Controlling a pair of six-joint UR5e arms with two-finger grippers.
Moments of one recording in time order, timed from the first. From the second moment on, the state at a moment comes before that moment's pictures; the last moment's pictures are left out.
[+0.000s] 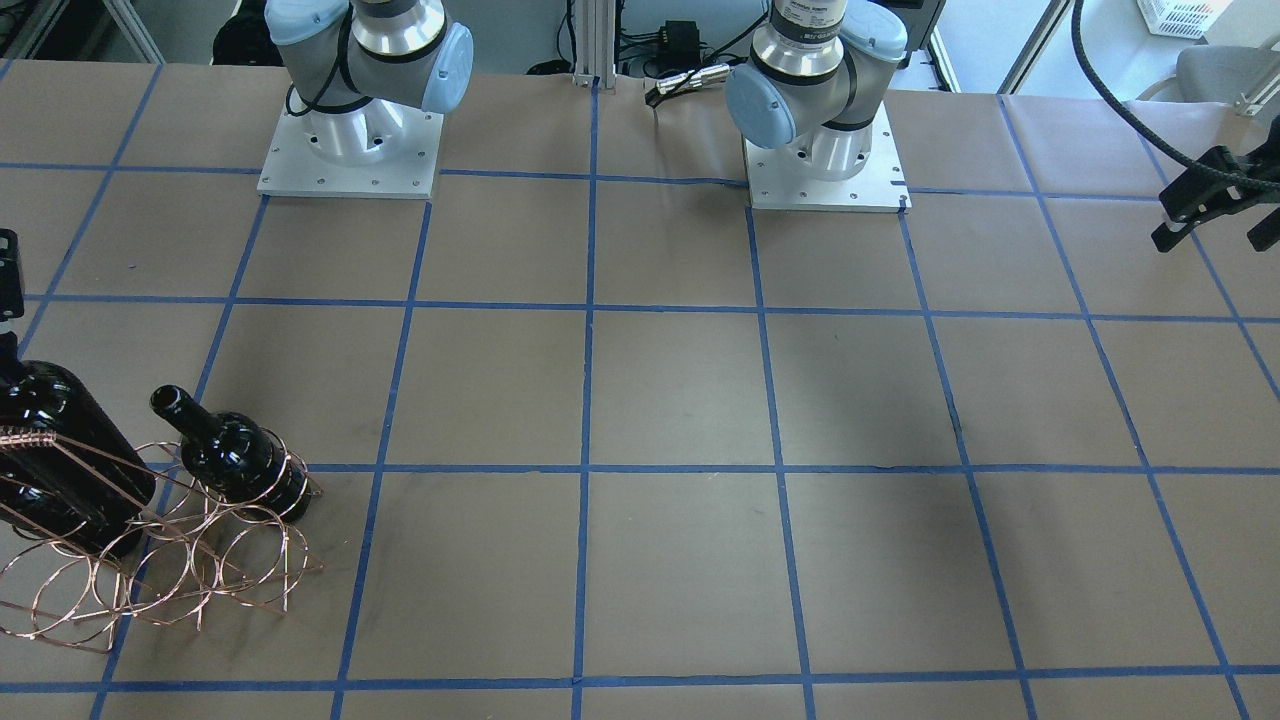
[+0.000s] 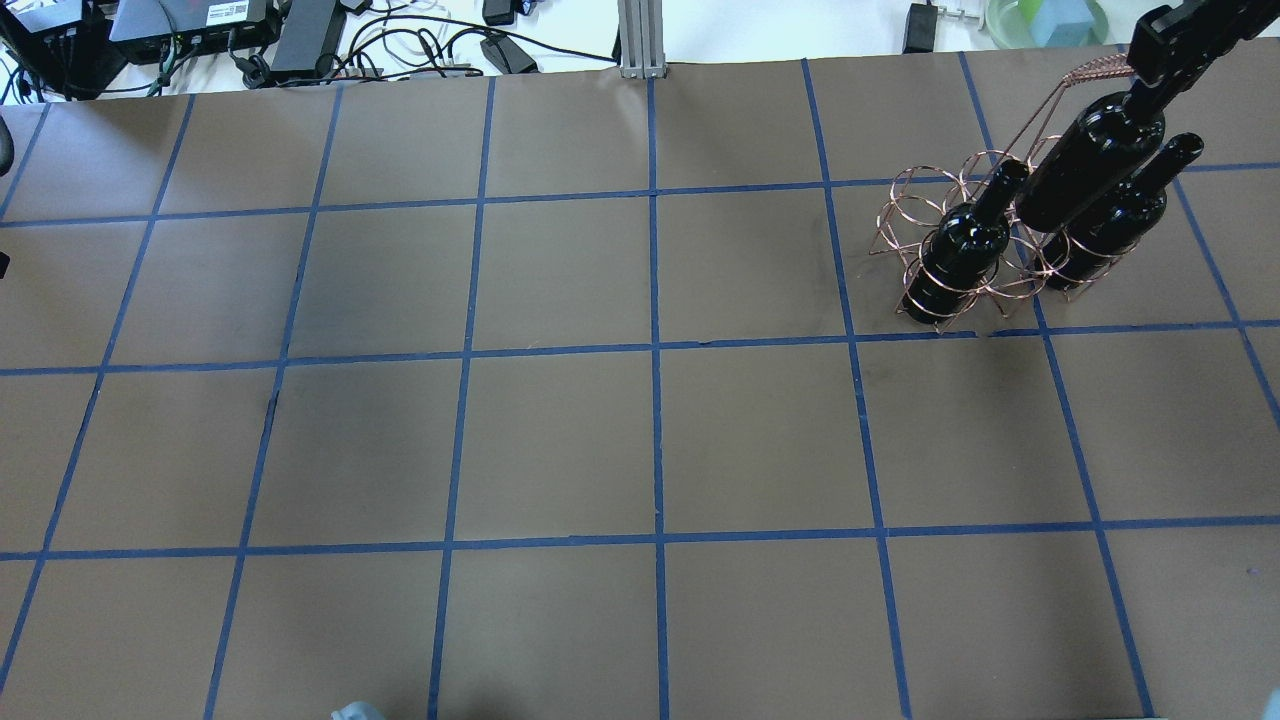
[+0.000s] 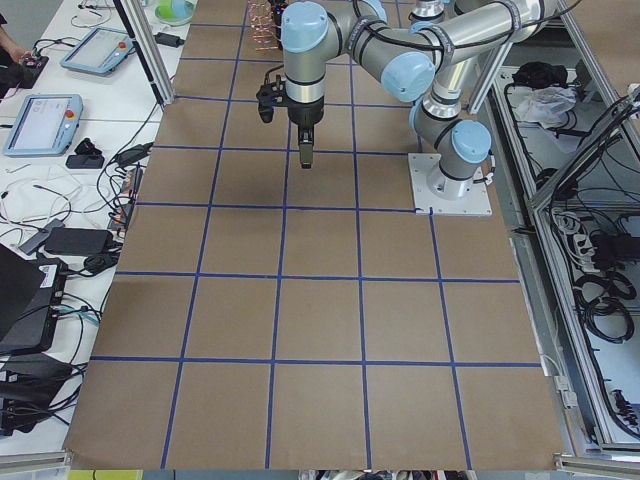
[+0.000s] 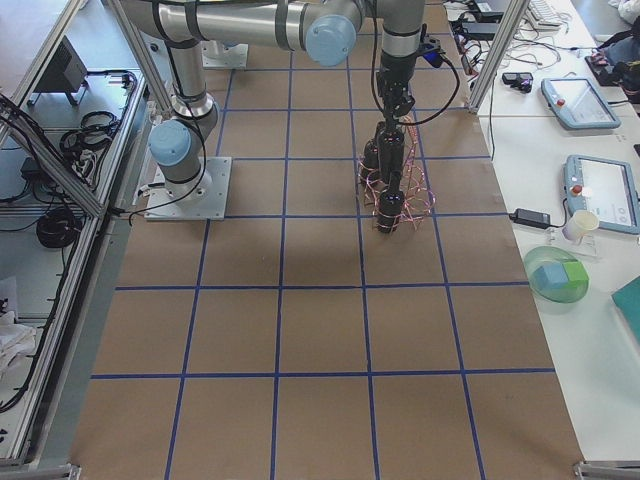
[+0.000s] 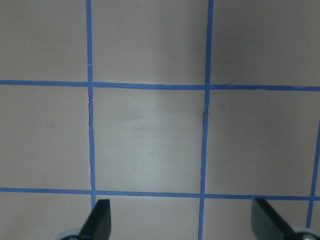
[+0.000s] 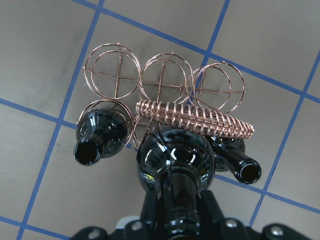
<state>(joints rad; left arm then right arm) -0.96 -1.56 -1.53 -1.61 1.59 0.58 1.28 -1.39 1.31 -1.59 -1.62 -0.67</state>
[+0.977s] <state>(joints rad) -0.96 -1.56 -1.53 -1.61 1.59 0.58 1.28 -1.36 1.31 -1.52 -1.63 -0.66</state>
